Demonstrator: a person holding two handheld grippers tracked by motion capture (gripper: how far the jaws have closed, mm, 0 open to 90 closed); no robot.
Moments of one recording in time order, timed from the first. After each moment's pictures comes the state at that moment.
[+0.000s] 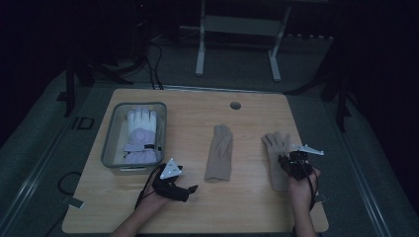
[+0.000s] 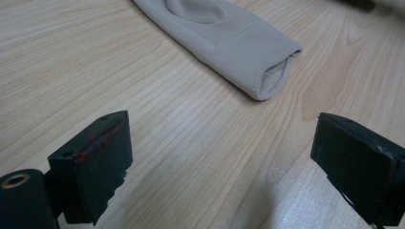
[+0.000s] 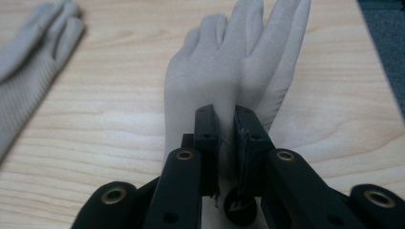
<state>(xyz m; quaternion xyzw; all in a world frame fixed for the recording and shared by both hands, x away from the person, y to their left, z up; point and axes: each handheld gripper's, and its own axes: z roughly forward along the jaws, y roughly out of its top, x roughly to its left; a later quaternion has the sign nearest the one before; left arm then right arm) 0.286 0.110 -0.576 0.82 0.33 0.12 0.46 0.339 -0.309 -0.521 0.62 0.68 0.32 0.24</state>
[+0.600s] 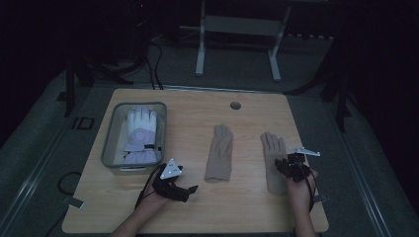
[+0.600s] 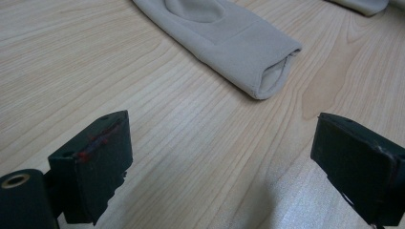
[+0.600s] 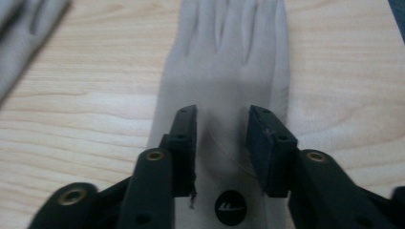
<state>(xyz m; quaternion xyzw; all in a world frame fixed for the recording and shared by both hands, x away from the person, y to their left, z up) 0.286 0.109 -0.576 0.82 0.32 0.12 0.46 0.344 -0.314 -0.537 0.61 0.69 0.31 0.22</state>
